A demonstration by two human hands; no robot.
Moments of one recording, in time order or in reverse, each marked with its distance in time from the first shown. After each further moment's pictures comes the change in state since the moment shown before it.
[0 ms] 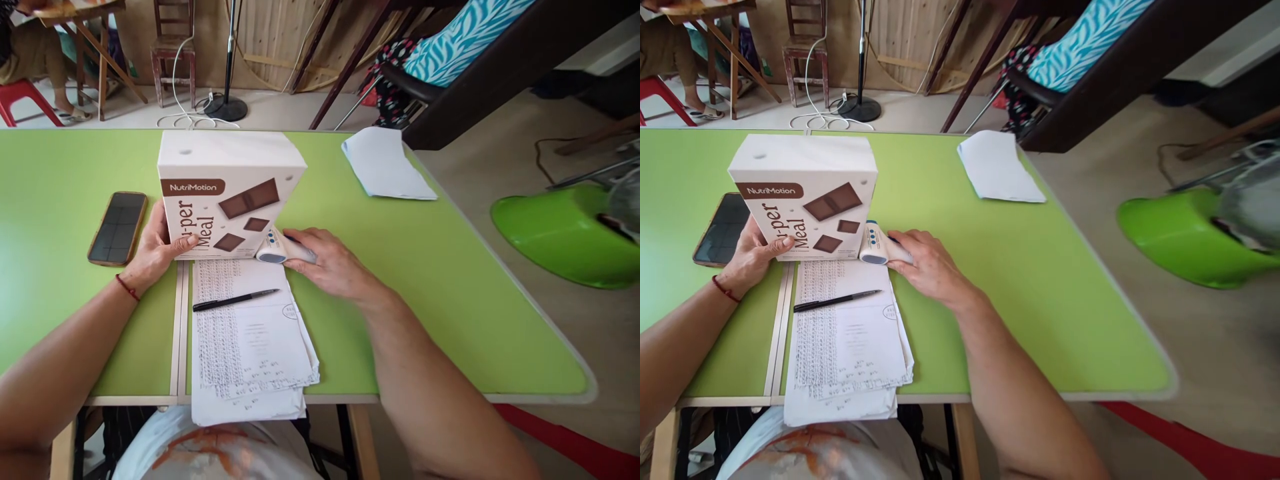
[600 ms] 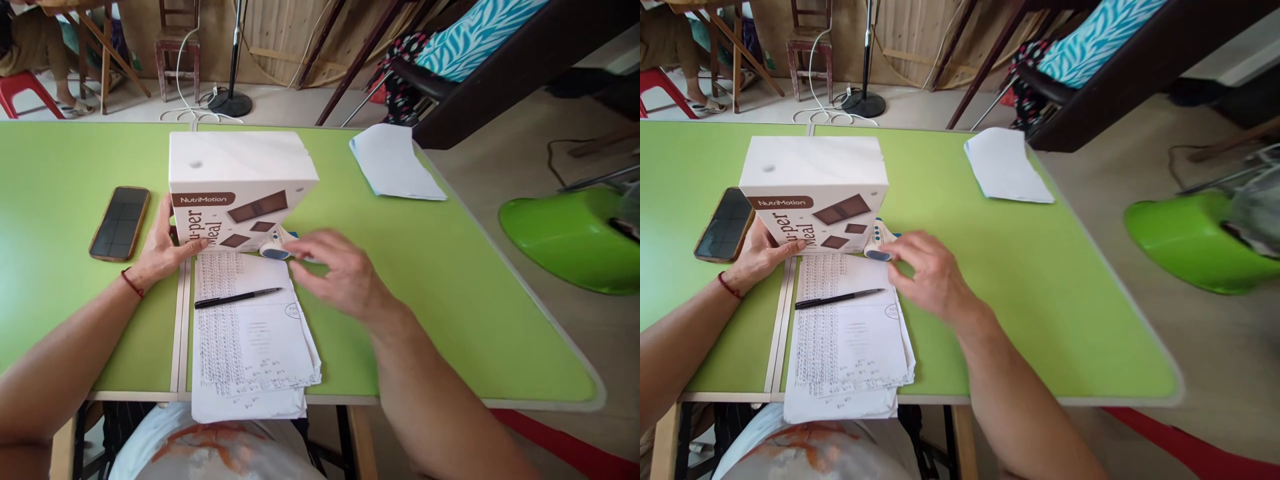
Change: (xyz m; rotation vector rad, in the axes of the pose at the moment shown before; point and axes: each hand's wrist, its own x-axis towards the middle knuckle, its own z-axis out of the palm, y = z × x) left_hand 0.000 -0.010 -0.004 0.201 -0.037 0.073; right_hand -0.008 -0.039 -0.011 0.080 0.116 -0.163
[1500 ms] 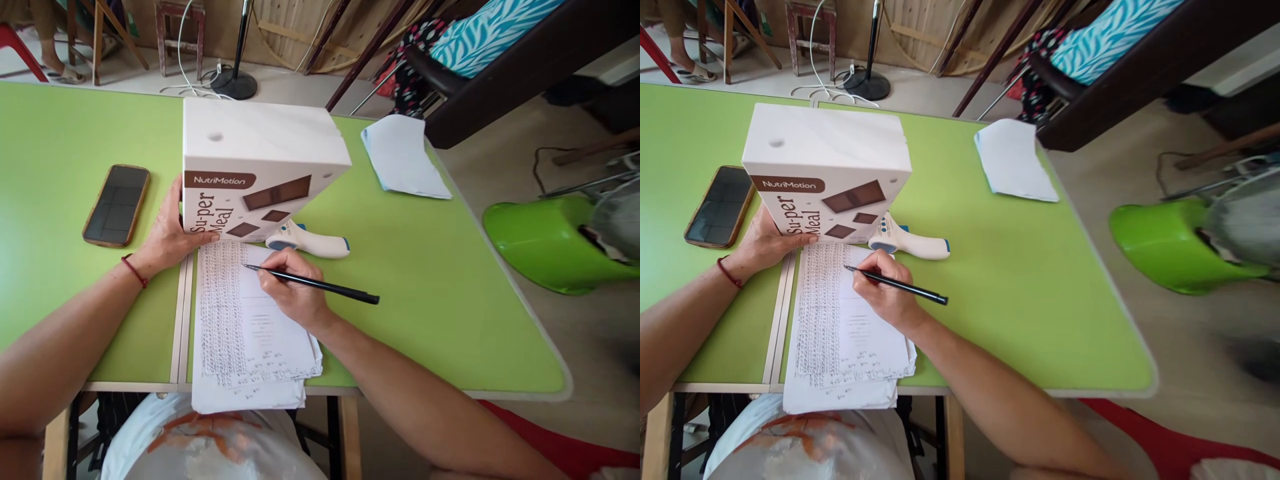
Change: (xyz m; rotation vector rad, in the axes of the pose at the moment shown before) left_hand 0.005 -0.010 0.008 0.164 0.019 0.069; right_hand -0.002 -0.050 0.052 0.466 0.211 0.267
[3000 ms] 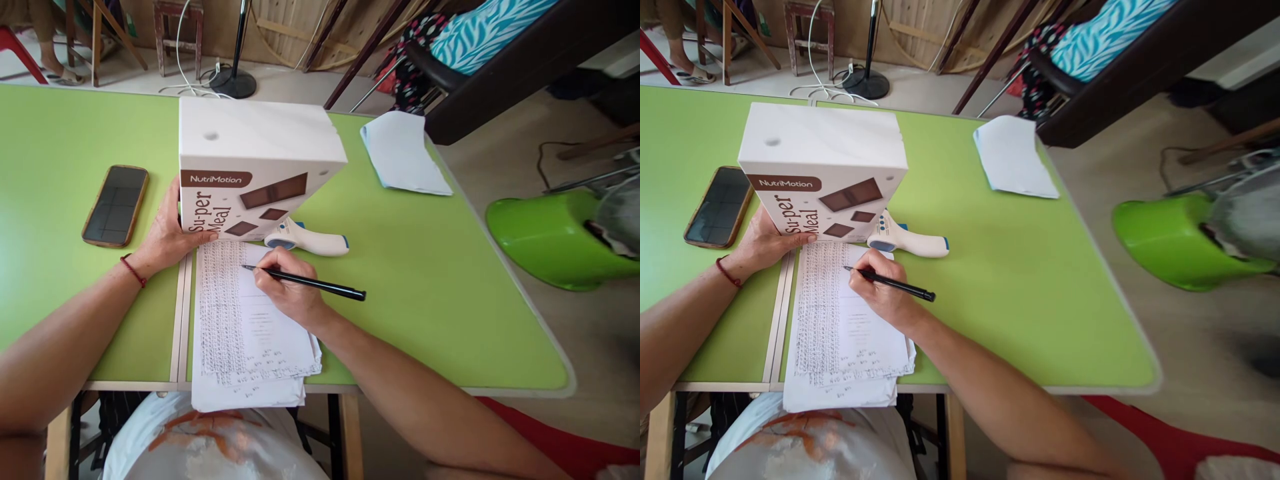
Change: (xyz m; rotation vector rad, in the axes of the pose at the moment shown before) left_hand 0.000 0.010 -0.003 0.117 -0.039 -0.001; right_hand 0.002 0.003 0.001 -0.008 -0.047 -0.082
